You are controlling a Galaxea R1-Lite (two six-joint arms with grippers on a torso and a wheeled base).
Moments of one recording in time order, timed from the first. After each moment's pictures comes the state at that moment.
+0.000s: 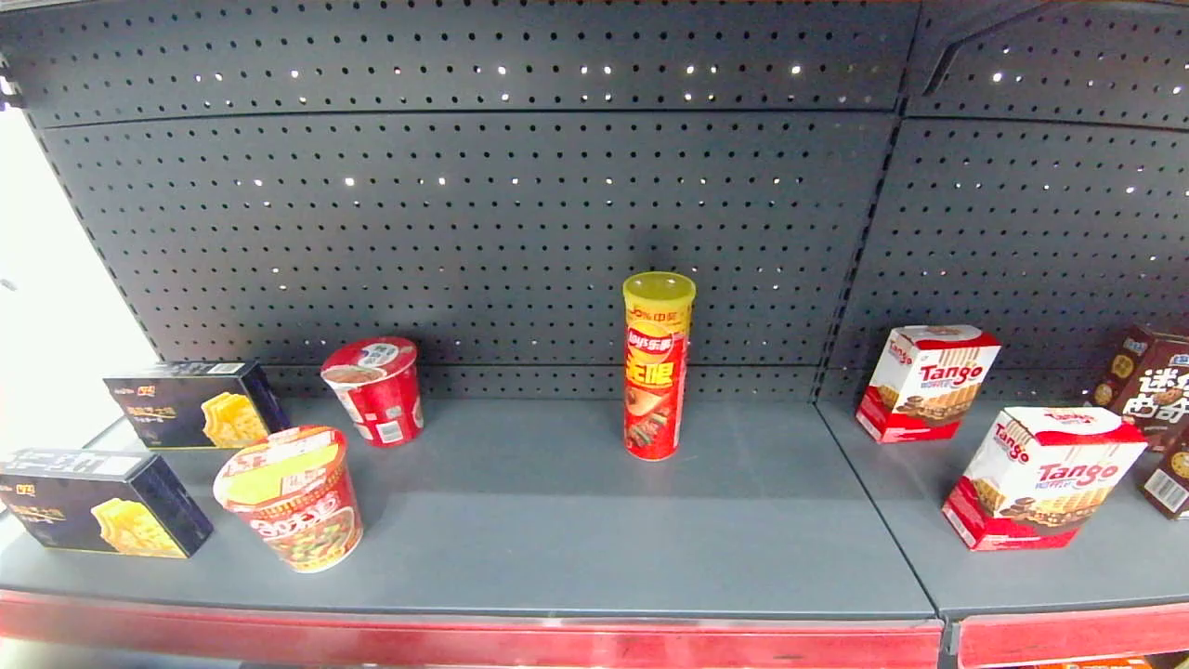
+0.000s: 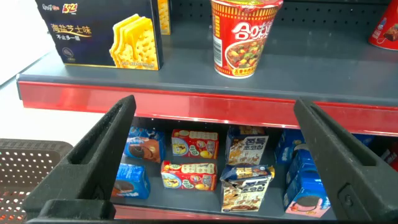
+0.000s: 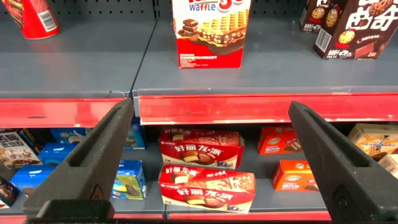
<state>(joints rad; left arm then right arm) 0.00 0.00 0.00 0.00 0.08 -0.05 -0.01 0.00 0.00 0.01 -0.02 0.00</state>
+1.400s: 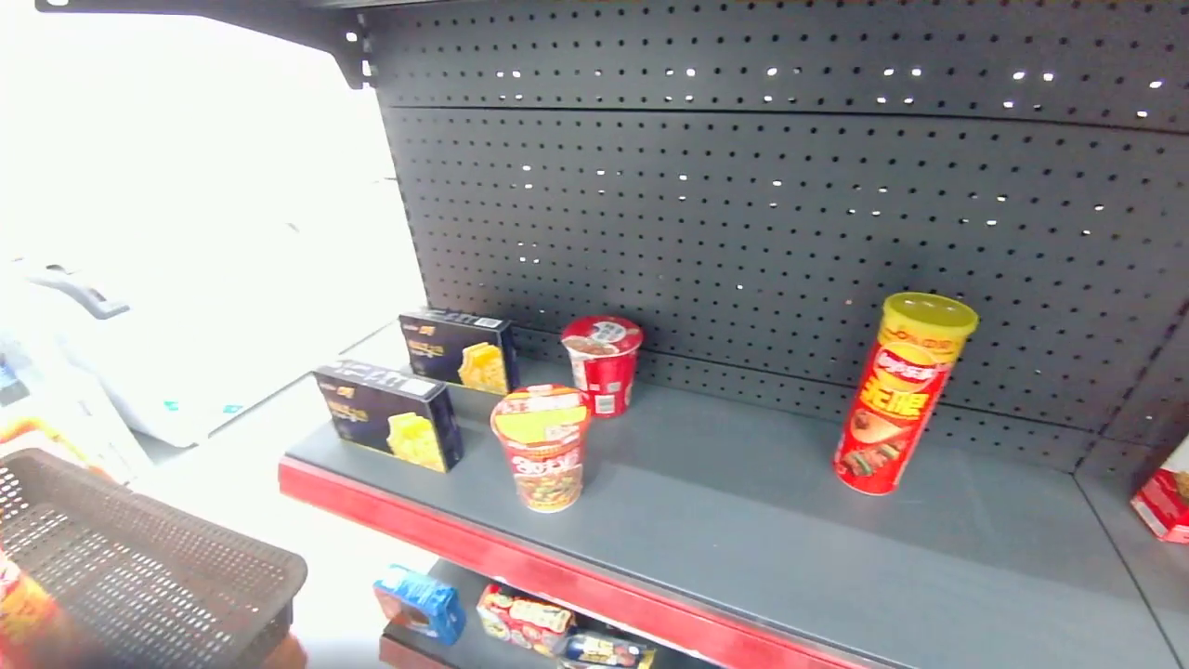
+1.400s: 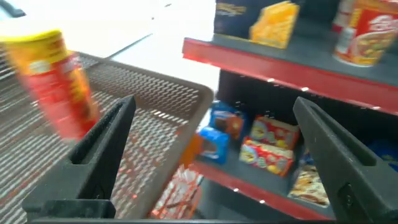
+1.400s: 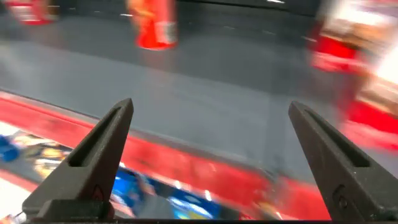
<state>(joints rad) 0.00 0.00 0.00 0.00 0.09 -0.06 -0.01 0.00 0.00 0.01 -0.02 0.00</state>
